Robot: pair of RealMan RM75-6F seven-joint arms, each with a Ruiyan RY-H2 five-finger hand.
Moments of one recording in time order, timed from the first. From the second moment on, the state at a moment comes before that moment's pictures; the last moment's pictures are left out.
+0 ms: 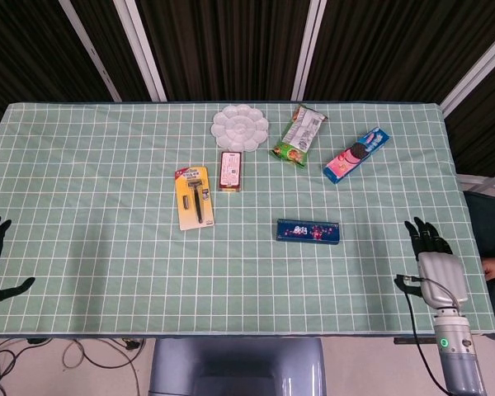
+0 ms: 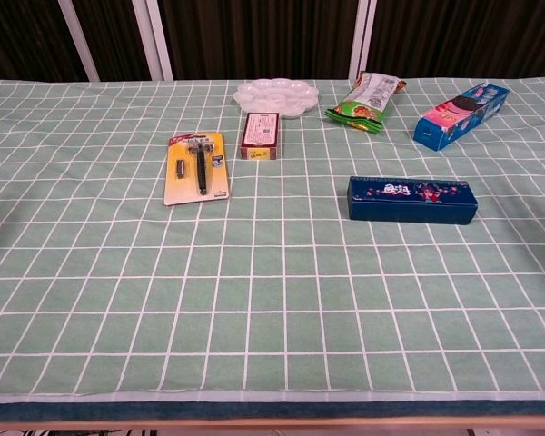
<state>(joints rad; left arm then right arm) -0.10 -1.15 -0.10 -1.62 1.35 1.44 0.07 0.24 -1.24 0.09 -1.73 -1.26 1.41 -0.30</state>
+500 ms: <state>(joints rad) -0.10 -1.15 -0.10 -1.63 1.34 1.43 0.06 0.48 -1.35 0.24 -1.89 -0.97 1.22 -0.58</state>
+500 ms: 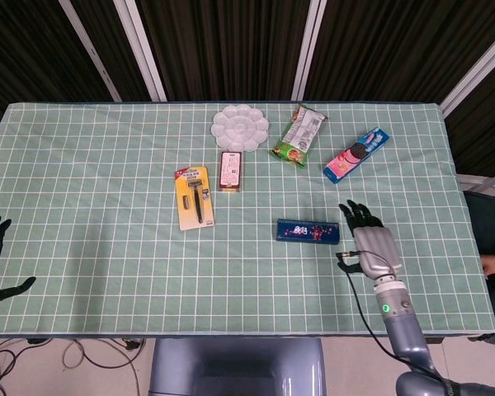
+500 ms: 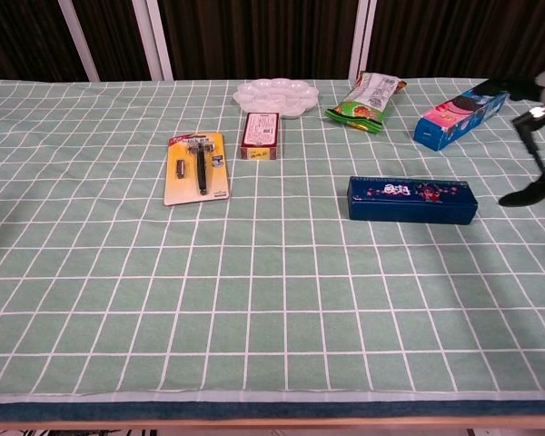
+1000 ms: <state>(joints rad) -0.10 -1.14 -0.10 -1.63 1.33 1.41 0.05 0.69 -1.55 0.31 -1.75 -0.63 1.16 -0.75</state>
